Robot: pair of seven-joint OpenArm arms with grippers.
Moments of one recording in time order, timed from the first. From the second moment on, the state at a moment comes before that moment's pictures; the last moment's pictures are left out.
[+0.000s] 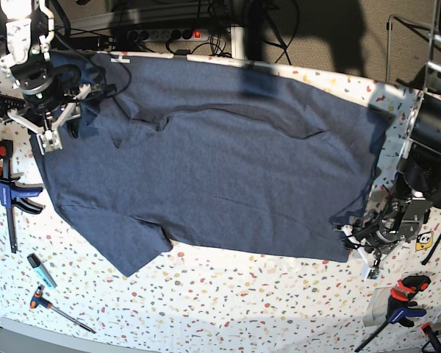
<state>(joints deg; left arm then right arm) -47.7 -16.1 35.8 12.6 -28.6 -15.9 8.1 -28.1 26.9 13.2 113.0 6.6 9.6 -35.0</state>
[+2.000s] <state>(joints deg) -44.5 -14.3 35.4 13.5 -29.7 -20.3 11.3 40.0 31.8 -2.0 35.7 17.8 22.9 -45.0</state>
